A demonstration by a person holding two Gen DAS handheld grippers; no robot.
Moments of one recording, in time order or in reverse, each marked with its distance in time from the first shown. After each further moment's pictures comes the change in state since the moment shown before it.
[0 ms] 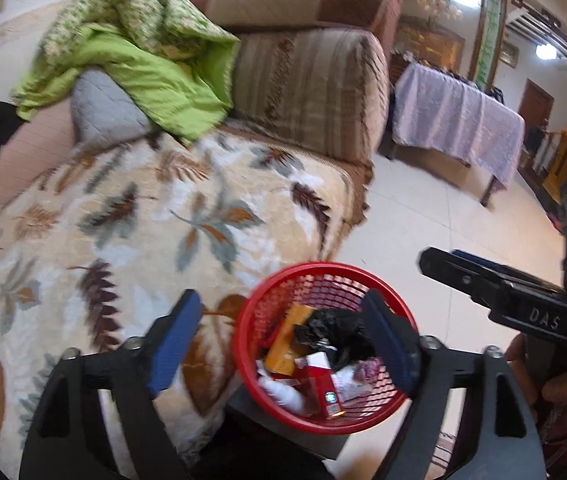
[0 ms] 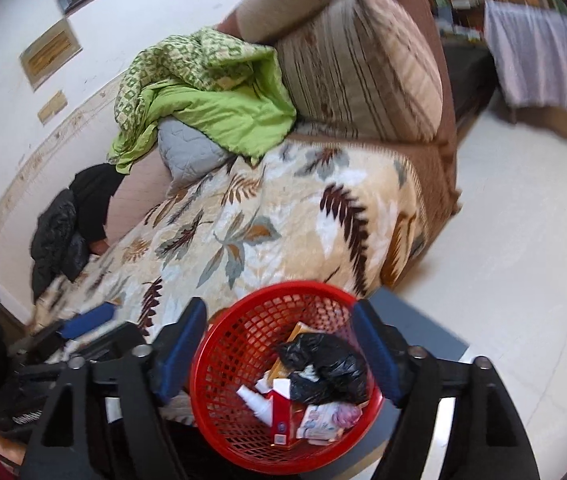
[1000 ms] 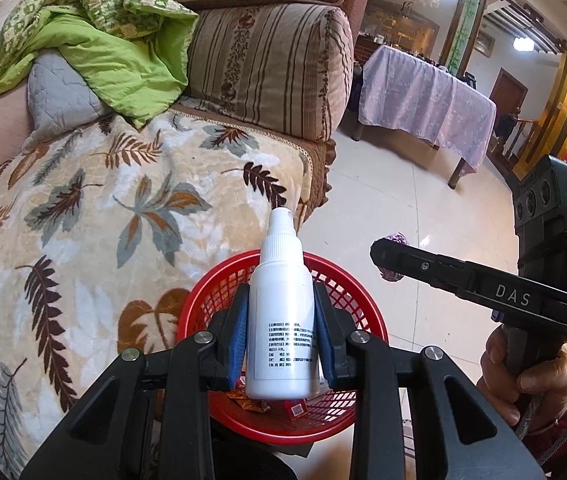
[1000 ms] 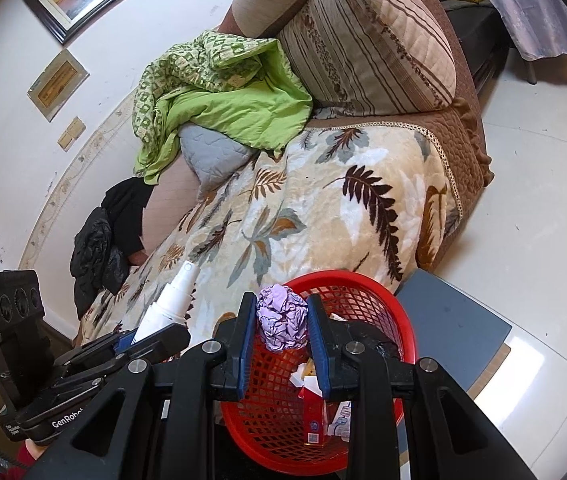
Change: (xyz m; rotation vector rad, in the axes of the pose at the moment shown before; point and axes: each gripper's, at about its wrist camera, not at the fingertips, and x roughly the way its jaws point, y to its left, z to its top) left arm 0.043 -0.027 0.003 0.029 0.109 -0.168; right arm 0.031 -0.045 -0.004 0.182 0.072 0.243
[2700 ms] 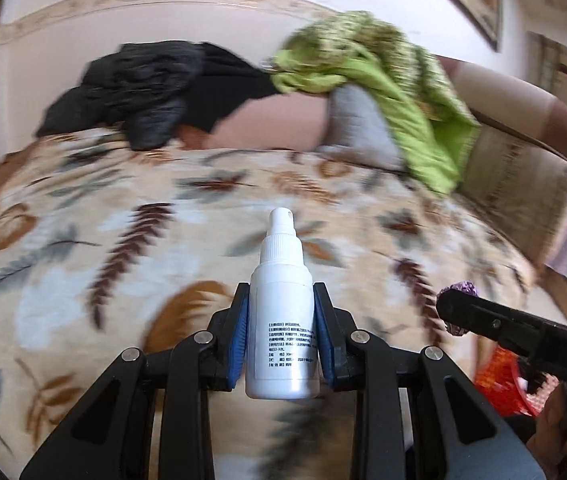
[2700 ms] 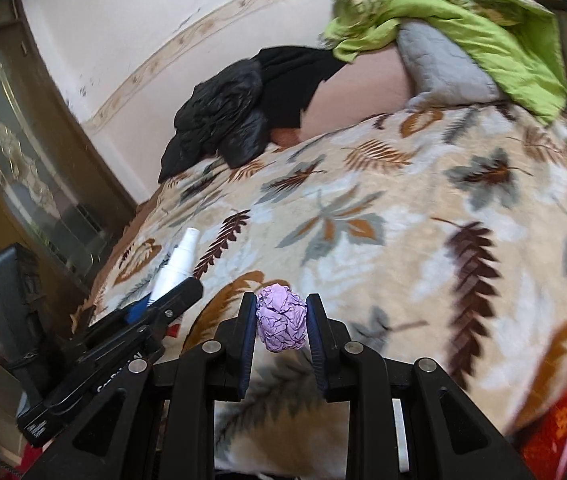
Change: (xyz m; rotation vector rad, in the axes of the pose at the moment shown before) left arm -0.188 0.254 -0.139 -0.453 -0.305 0.548; right arm 0.173 0.283 -0.109 -0.459 0.251 0.294
